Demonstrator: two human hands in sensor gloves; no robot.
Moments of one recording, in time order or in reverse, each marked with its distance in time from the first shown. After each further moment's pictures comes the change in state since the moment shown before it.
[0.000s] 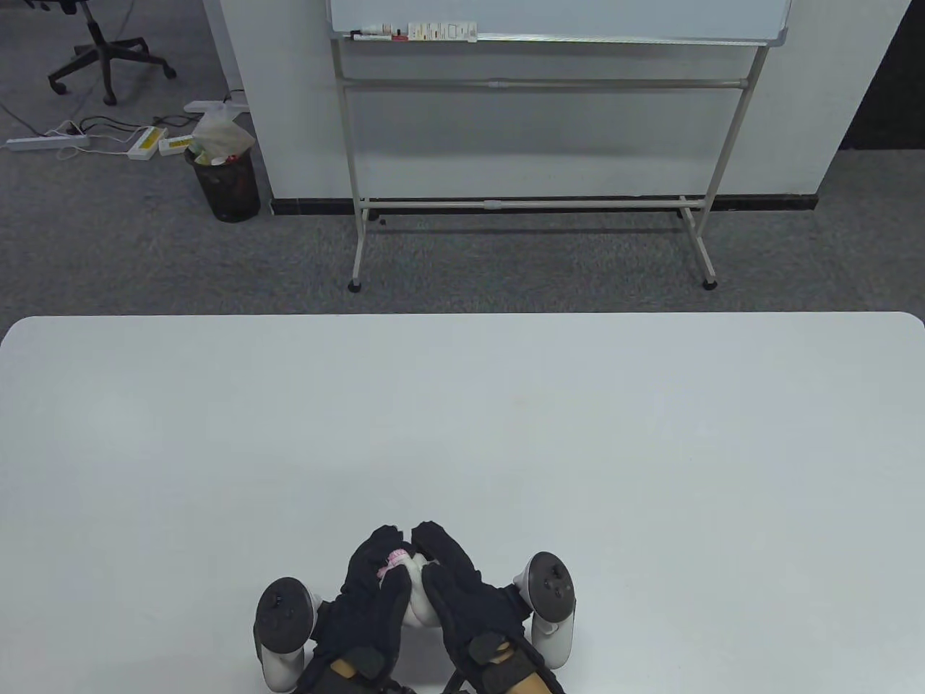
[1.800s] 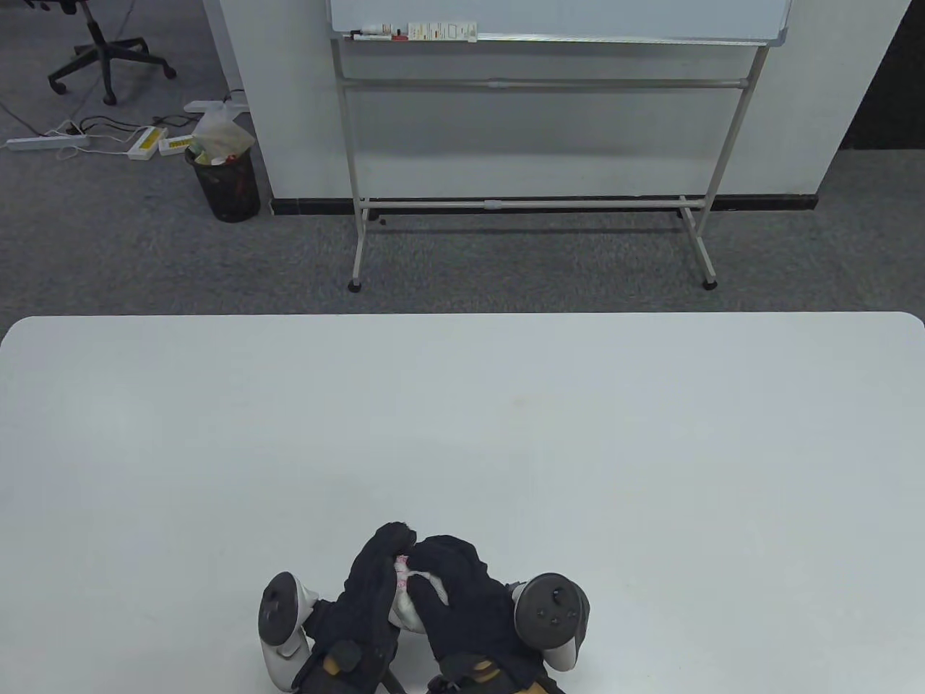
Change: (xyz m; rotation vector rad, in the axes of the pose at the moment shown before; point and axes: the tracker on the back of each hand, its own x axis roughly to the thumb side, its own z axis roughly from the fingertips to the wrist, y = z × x) left_hand 0.002 -0.009 -0.001 -0.129 -0.028 0.327; right_hand 0.037 0.007 0.006 -0.098 -0.324 0.579
